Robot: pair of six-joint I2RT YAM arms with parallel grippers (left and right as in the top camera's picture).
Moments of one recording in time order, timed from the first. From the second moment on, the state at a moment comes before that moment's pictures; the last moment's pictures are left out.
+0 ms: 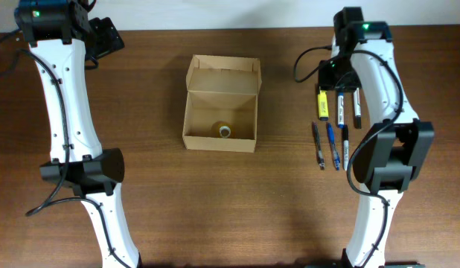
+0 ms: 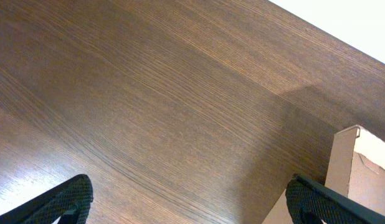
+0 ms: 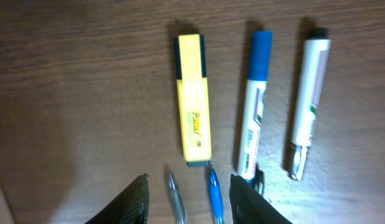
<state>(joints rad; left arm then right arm) 0.07 2.33 2.89 -1.68 -0.20 -0.41 0.01 2.28 2.13 -1.28 0.05 0.13</state>
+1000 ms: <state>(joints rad) 0.07 2.33 2.89 -1.68 -0.20 -0.41 0.01 2.37 1.92 -1.06 0.00 0.06</state>
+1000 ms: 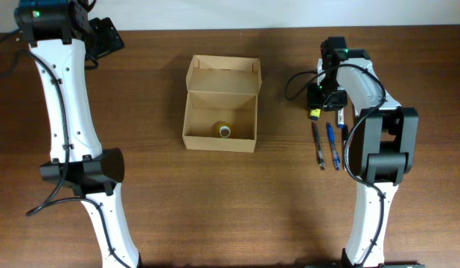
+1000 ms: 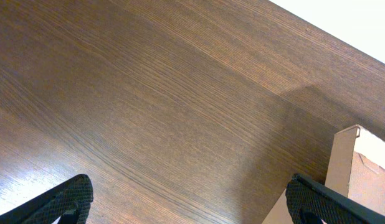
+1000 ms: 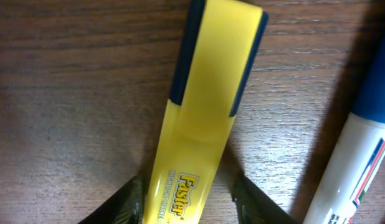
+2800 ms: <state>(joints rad) 0.07 2.33 2.89 -1.68 -0.20 -0.41 0.08 2.36 2.59 -1.50 0.05 0.14</state>
